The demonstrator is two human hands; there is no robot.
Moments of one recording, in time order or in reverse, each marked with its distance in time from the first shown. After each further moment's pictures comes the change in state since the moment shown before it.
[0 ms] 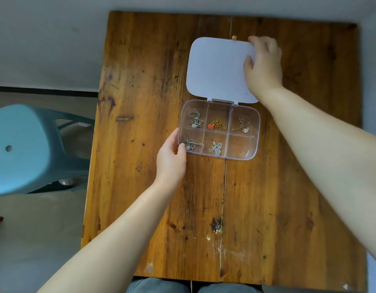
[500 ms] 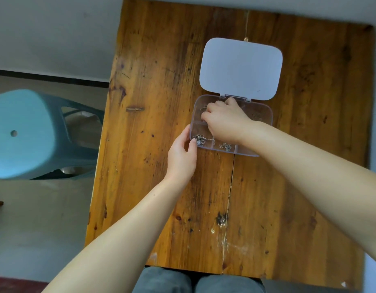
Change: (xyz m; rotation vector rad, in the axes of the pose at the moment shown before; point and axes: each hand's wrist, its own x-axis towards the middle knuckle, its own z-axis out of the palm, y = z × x) left_hand -0.008 -0.008 -0.001 0.004 -0.034 0.029; right_hand -0.093 -0.058 0.041 -0.550 -0.545 -0.660
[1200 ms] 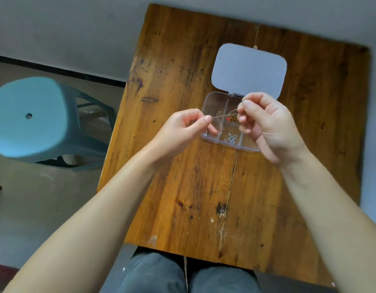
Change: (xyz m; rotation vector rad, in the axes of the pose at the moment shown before) left_hand -0.031 0.073 -0.062 0.092 -0.335 0.286; right_hand -0.098 -0.027 -0.063 1.841 0.421 0.312
